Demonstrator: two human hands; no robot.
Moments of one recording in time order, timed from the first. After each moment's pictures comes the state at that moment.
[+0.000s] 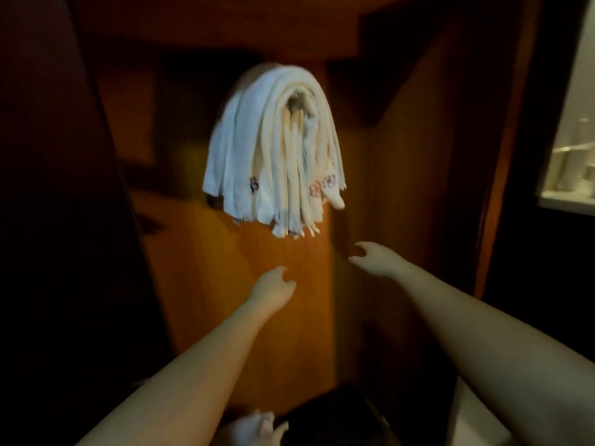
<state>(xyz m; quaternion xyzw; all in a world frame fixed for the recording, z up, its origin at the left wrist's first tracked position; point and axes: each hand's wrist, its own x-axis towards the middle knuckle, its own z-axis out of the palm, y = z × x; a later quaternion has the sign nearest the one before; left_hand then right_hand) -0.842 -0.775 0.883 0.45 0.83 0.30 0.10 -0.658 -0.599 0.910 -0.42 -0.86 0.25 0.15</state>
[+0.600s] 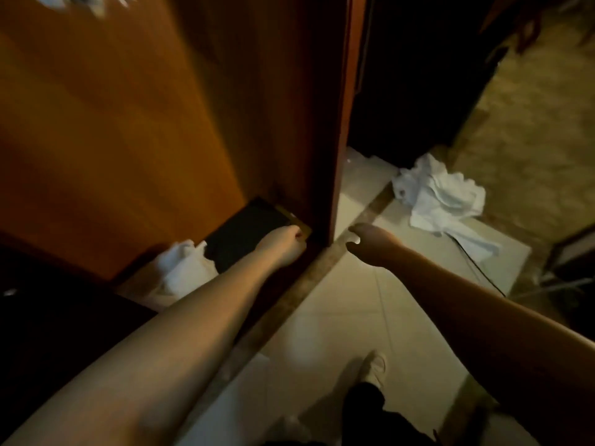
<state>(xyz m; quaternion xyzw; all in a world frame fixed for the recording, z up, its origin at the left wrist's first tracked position) -0.612 -0.804 0.630 0.63 0.70 0.04 0.33 -0.385 -0.759 0.609 -0.57 -0.78 0.25 -0.04</state>
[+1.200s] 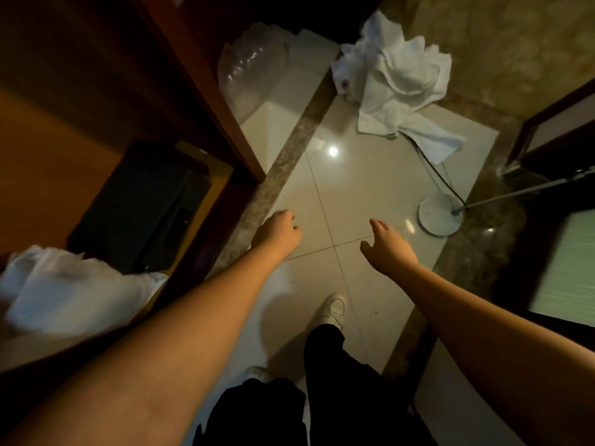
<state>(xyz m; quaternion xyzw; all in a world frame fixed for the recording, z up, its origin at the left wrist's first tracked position) -0.373 -0.652 0.391 0.59 0.70 -0.10 0.39 -0.138 -0.696 0.358 -0.72 -0.58 0.37 -0.09</state>
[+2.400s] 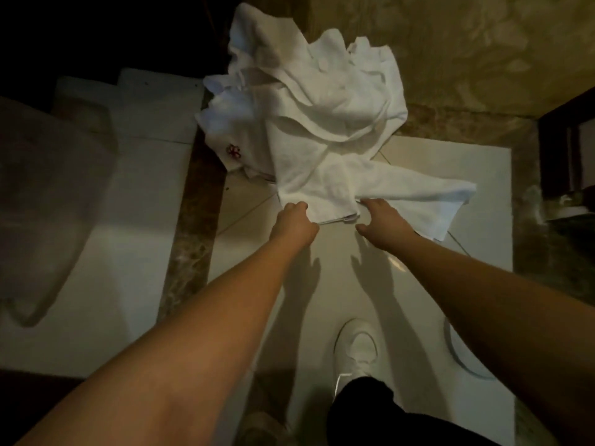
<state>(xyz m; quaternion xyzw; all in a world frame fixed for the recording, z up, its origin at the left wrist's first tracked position) -0.061 -0.112 -0.109 0.70 0.57 -0.12 0.41 0.124 -0.195 -0.102 -0.81 -0.45 0.37 0.00</state>
